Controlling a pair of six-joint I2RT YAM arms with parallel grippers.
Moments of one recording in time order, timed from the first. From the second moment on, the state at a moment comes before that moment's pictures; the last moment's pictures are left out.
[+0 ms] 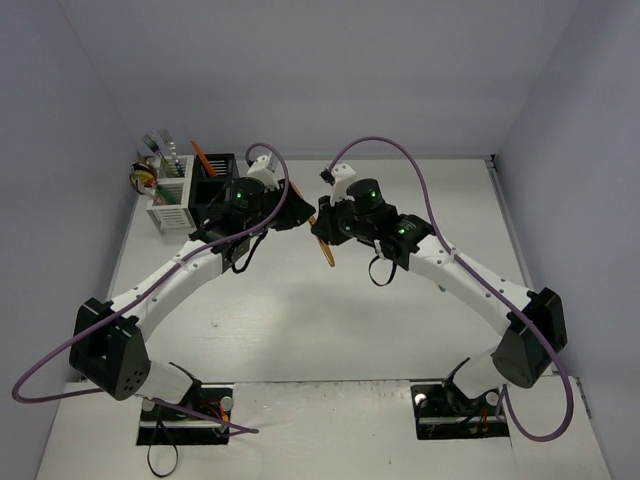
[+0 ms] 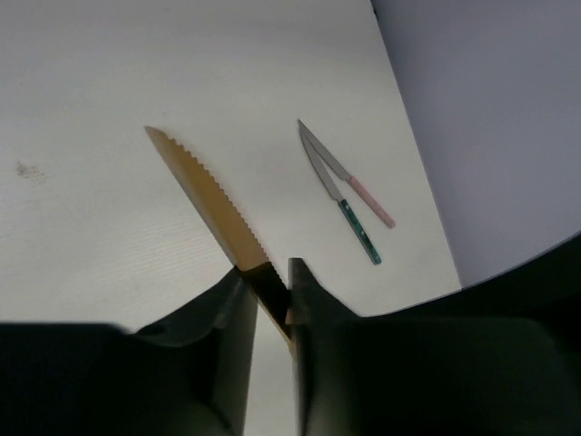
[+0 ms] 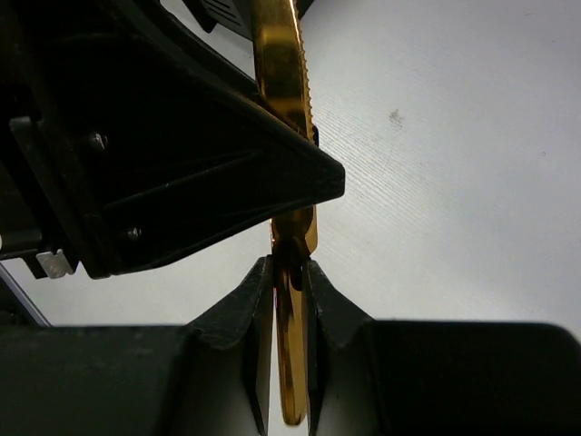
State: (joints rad) left arm -0.53 1.41 1.15 -0.07 0.14 -0.67; right arm 0.72 1.48 1.26 -0.28 -0.11 0.23
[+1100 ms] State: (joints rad) left arm -0.19 1.41 1.38 -0.14 -0.07 -0.11; right arm 0.52 1.27 1.09 -0.25 0.00 0.25
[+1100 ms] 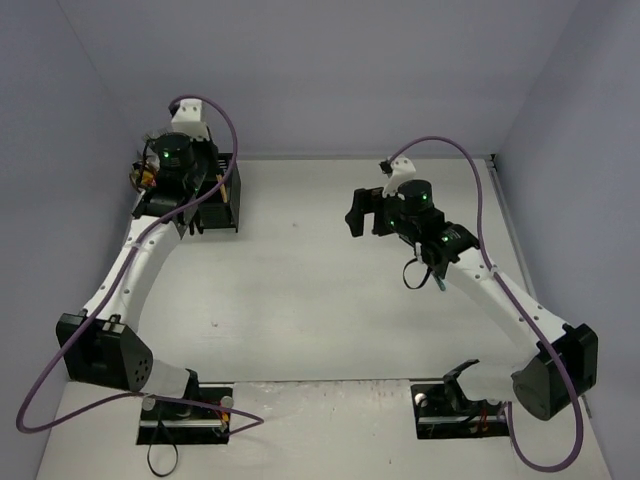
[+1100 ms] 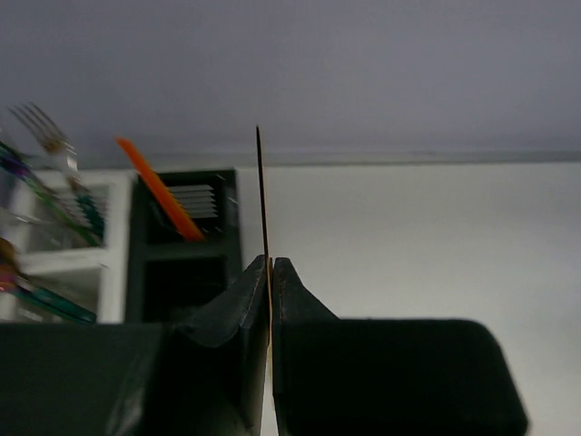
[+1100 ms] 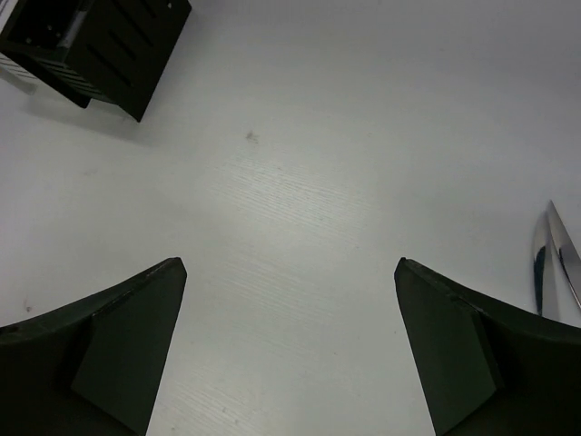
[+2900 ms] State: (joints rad) left arm -0.22 1.41 1.37 -0.24 -0.09 -0.12; right arm 0.13 1.68 1.08 -0.56 0.14 0.31
